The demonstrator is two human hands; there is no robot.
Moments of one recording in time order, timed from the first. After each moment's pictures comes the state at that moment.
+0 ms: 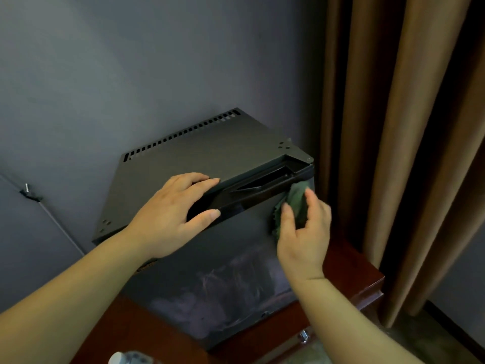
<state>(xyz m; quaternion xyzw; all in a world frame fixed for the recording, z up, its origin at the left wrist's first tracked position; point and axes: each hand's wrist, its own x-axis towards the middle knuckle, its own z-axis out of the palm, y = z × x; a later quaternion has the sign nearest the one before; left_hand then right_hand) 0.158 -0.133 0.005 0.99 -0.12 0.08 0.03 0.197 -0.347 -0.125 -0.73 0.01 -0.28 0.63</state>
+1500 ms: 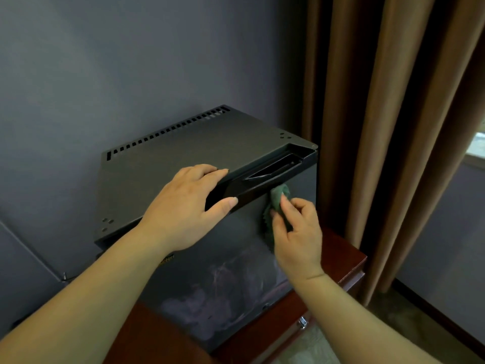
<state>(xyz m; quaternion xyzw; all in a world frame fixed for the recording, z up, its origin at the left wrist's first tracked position) 0.156 -0.129 0.004 0.98 -0.14 0.09 0.05 0.174 -0.317 -0.148 -0.78 -0.05 -0.36 0.51</state>
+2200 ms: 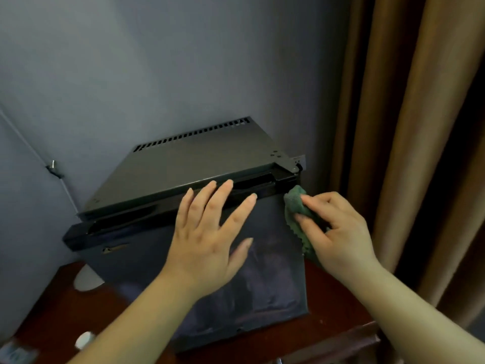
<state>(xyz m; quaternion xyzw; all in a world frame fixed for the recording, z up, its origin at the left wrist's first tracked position) 0.140 -0.250 -0.076 0.94 -0.06 0.31 -0.13 0.256 -0.467 -0.125 -0.76 -0.31 -0.30 0.49</state>
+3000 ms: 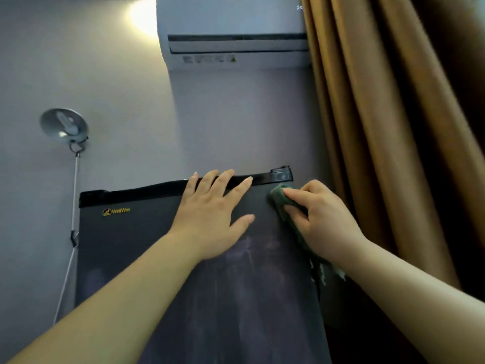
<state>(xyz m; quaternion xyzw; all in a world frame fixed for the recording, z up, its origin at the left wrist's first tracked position) 0.177 -0.241 -0.131 0.84 0.03 0.47 -0.27 0.293 -0.442 -0.174 -0.66 -0.39 -0.55 0.34</state>
